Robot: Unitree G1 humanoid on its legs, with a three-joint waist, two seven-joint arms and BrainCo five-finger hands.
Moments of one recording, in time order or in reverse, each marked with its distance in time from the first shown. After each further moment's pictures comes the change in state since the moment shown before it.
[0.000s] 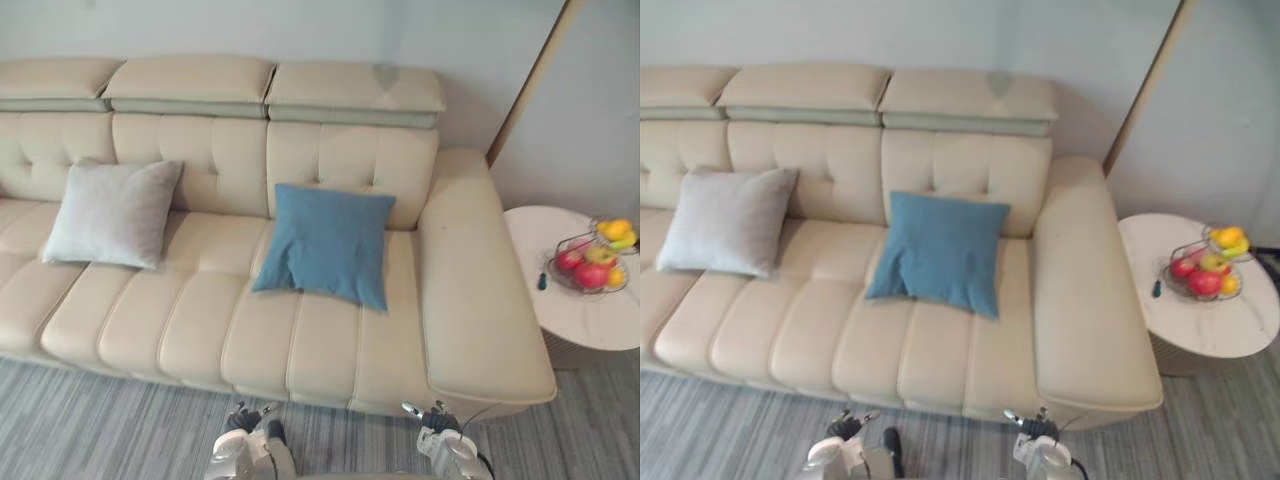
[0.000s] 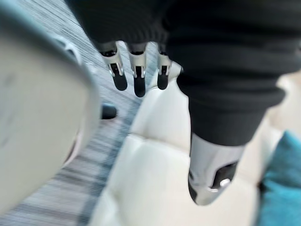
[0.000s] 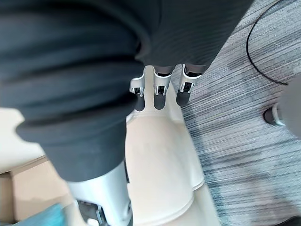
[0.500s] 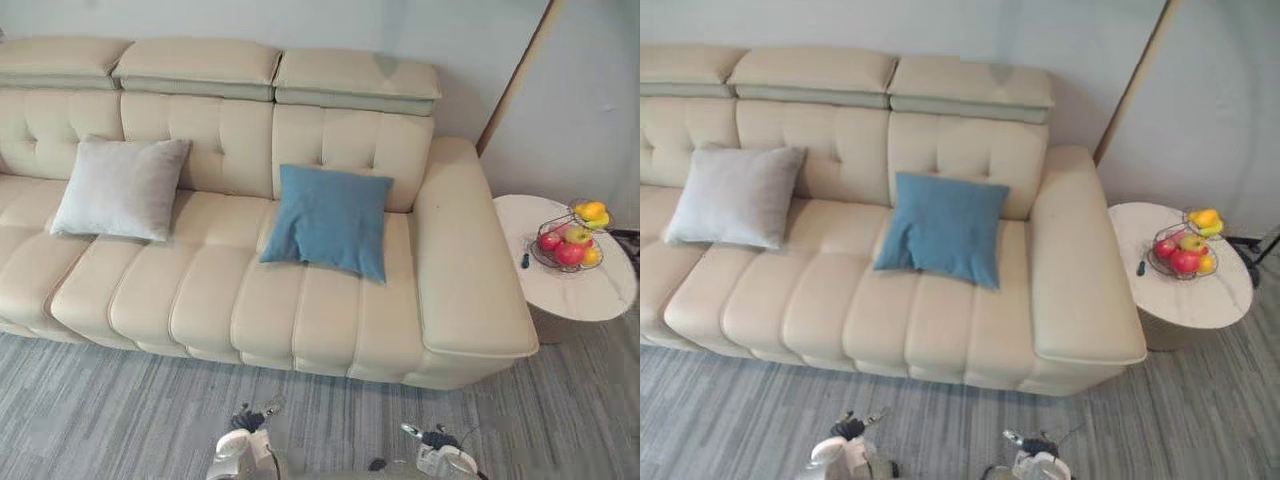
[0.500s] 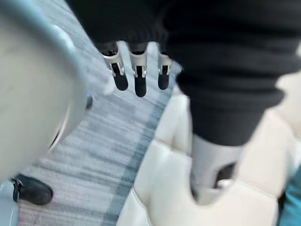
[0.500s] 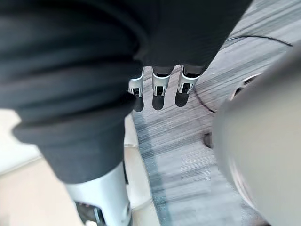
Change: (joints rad) left arm 0.016 0.030 0.042 0.027 0.020 0.018 -0.010; right arm 0.053 0.041 -0.070 0.081 -0.076 0.046 0.014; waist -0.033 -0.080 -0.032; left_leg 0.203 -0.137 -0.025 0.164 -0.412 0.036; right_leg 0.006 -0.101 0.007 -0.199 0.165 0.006
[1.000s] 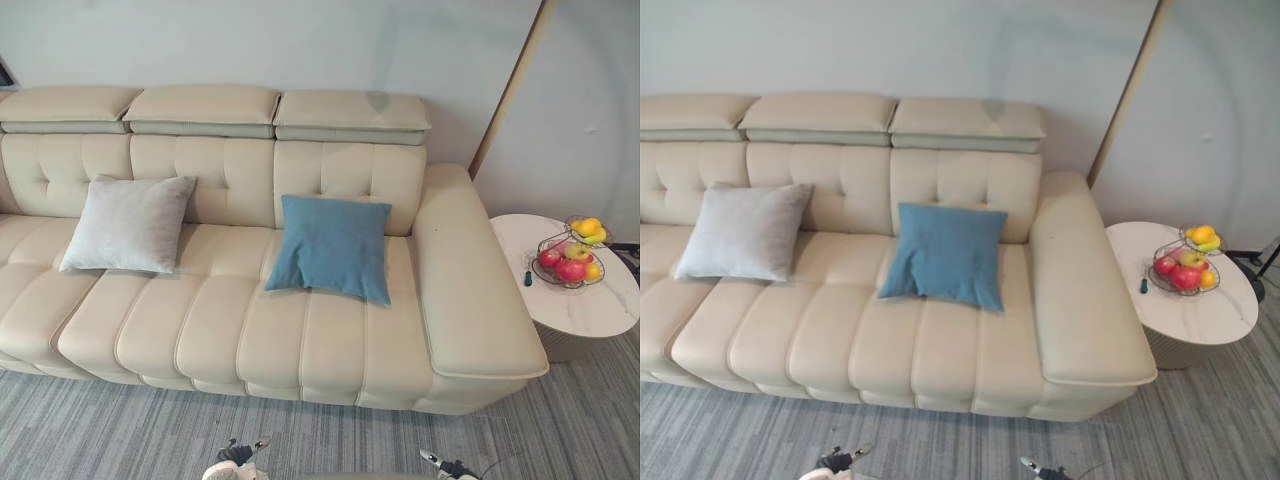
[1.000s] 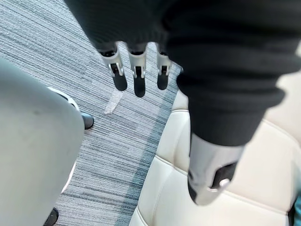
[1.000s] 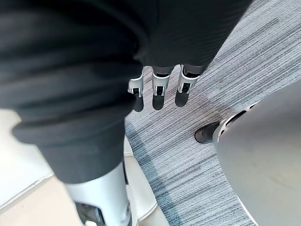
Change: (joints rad) left arm 0.061 0.030 0.006 0.062 0.019 0.006 -0.020; right arm 0.032 -0.041 -0.157 0.050 -0.002 0.011 0.014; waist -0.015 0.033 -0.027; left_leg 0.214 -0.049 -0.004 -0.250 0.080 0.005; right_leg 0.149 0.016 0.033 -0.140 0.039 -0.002
